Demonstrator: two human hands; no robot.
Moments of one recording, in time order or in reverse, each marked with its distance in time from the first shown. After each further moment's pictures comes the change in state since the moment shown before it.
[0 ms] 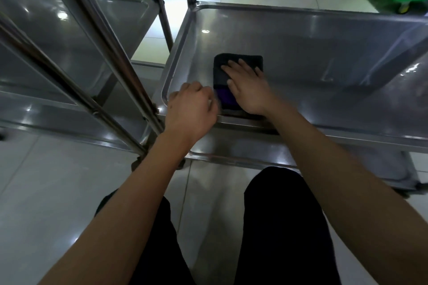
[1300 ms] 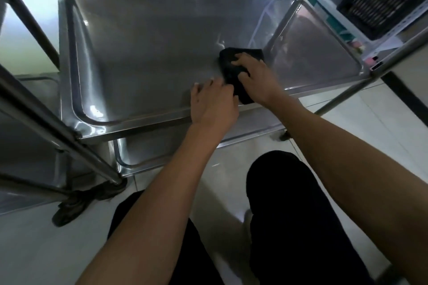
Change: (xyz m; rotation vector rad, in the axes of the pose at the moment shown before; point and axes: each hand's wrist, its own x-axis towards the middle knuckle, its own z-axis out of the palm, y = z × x) left_hand 0.016 0.114 0.064 -0.316 -0.193 0.376; right_hand -0.116 0.071 -0.038 0.069 0.291 0.551
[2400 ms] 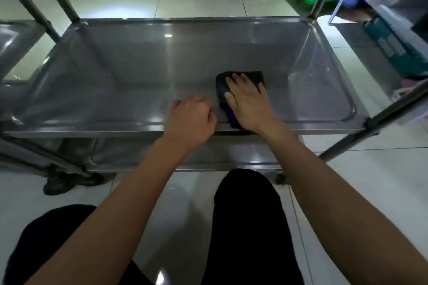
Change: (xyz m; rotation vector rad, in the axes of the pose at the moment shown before) left_hand 0.079 0.180 0.071 0.291 0.024 -0.176; right_hand 0.042 0.210 -0.065 -0.125 -0.108 -0.356
